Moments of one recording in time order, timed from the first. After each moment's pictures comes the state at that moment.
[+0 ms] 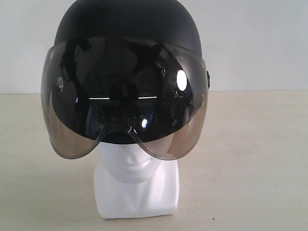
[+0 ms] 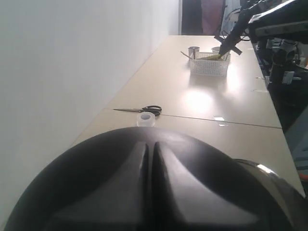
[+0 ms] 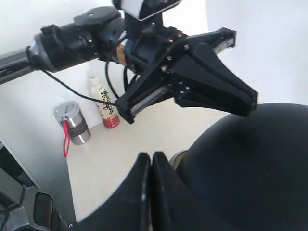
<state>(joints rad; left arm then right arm) -0.12 1.48 -1.43 1.74 -1.20 -1.59 0.52 1.16 -1.39 0.99 0.87 -0.72</state>
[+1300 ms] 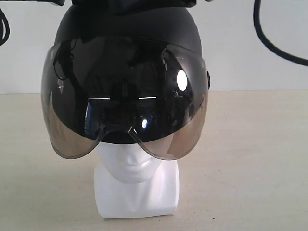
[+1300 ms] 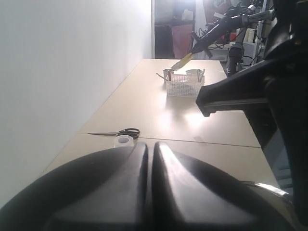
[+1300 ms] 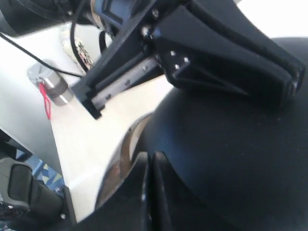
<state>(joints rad) -0.19 1.60 -1.41 1.59 -1.22 -1.43 0.57 1.35 -1.46 0.81 0.91 -0.56</state>
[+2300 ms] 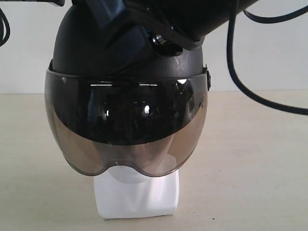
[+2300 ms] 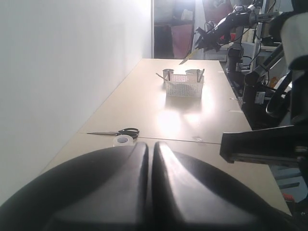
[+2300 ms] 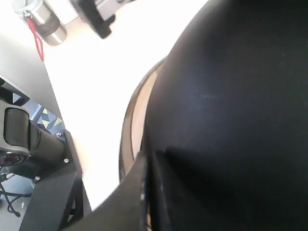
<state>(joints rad) -0.19 1.60 -1.41 1.59 -1.22 -1.44 0.70 1.39 -1.47 0.58 1.00 -0.38</state>
